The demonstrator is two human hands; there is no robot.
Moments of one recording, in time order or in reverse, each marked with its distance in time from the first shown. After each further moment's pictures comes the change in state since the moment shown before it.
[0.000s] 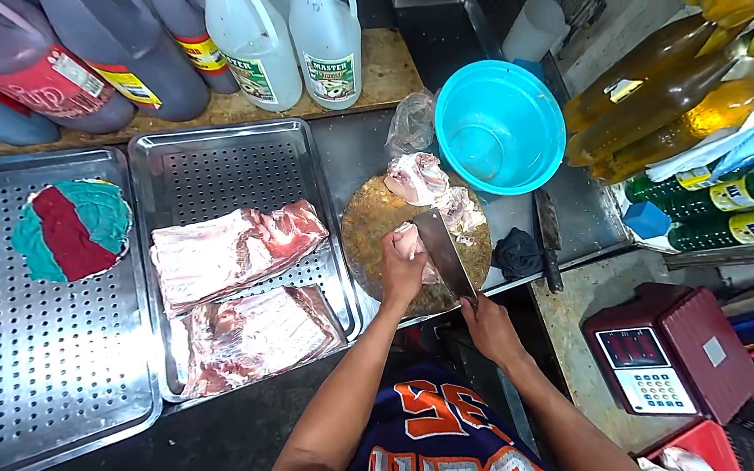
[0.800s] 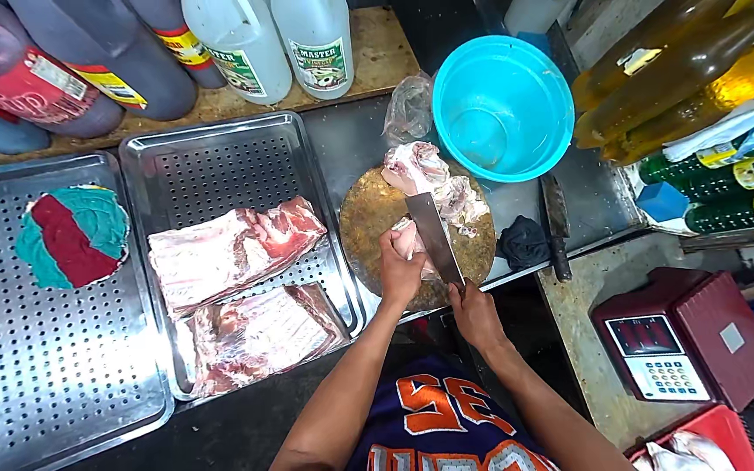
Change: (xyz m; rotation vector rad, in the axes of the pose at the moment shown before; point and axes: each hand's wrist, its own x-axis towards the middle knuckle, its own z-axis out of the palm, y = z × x) left_hand -0.001 -0.013 0.001 -0.050 -0.010 0.030; right_hand 0.018 -0.016 0.030 0.068 0.083 0.006
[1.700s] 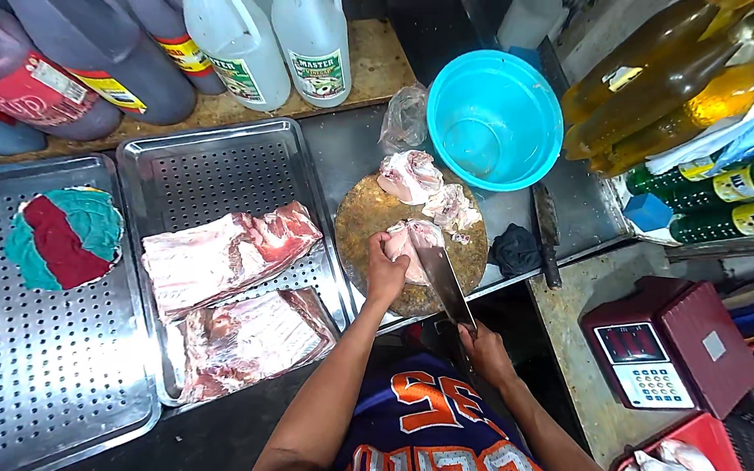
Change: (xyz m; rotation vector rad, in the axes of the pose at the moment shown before) left_hand 0.018 -0.010 -0.011 -0.099 -0.066 0.054; right_hand -0.041 0.079 0.020 0.024 -0.116 0.061
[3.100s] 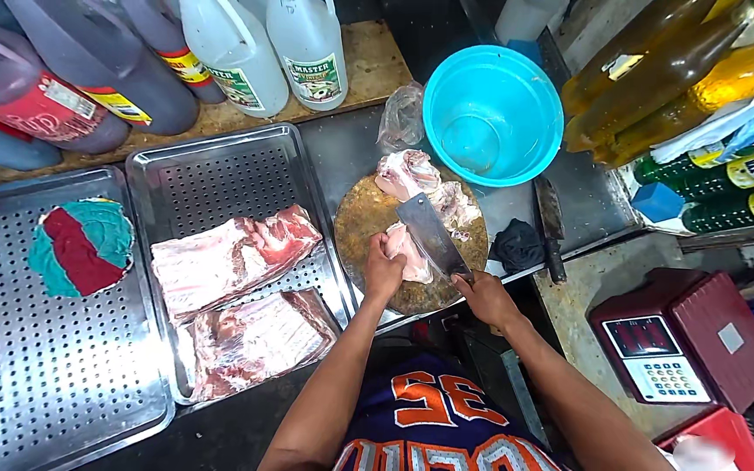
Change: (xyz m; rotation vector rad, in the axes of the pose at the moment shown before) left_hand 0.005 -0.002 -0.003 0.160 -0.013 -0.062; right_hand 0.070 -0.056 -0.073 0.093 -0.088 -0.093
